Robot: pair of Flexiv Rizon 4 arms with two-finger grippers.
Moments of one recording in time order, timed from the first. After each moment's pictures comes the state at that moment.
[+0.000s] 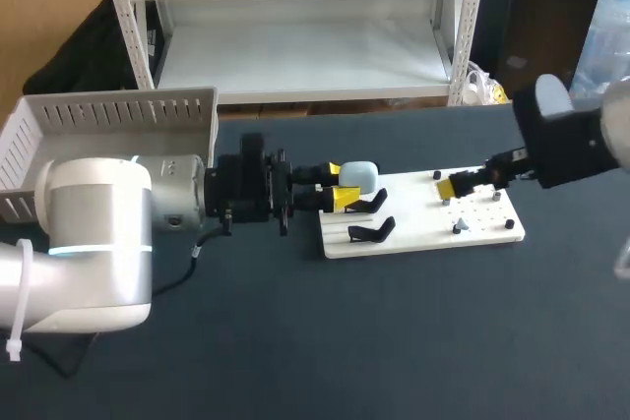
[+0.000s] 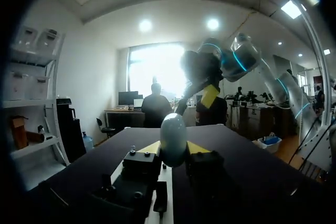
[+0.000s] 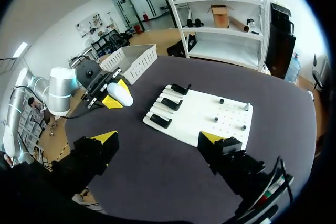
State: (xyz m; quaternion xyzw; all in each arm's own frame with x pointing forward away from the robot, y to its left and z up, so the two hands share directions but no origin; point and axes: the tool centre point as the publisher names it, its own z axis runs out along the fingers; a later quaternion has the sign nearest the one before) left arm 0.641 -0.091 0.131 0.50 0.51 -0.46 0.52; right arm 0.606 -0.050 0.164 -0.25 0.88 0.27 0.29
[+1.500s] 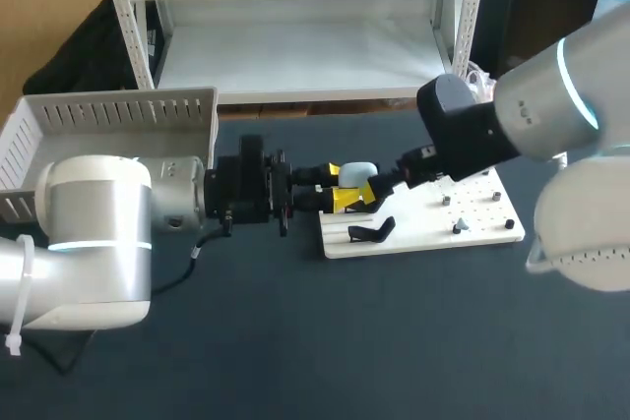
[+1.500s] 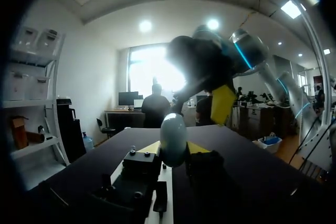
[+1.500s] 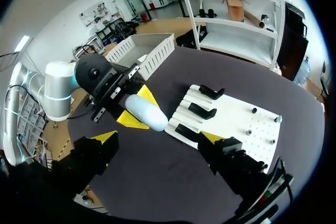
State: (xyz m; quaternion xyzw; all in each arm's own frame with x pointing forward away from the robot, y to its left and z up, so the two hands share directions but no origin) left arm 0.640 -0.091 0.130 0.50 0.51 -0.46 0.52; right arm 0.616 0.035 0.152 -0.28 0.89 0.27 0.25
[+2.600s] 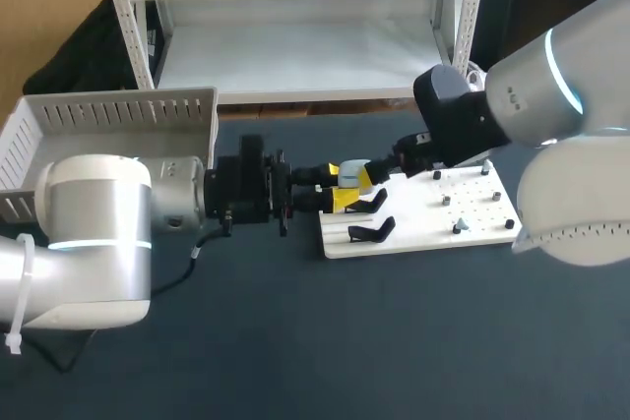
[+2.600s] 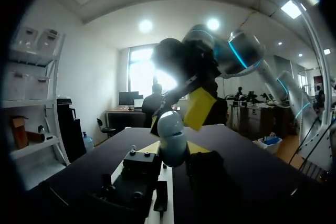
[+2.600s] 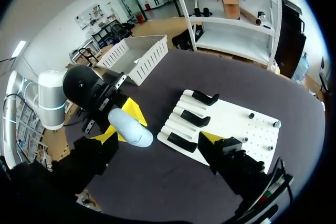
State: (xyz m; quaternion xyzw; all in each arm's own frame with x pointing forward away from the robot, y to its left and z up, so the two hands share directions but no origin) left arm 0.641 -0.091 0.130 0.50 0.51 -0.46 0.52; right arm 0.643 0.035 0.151 -0.26 0.89 0.27 0.25
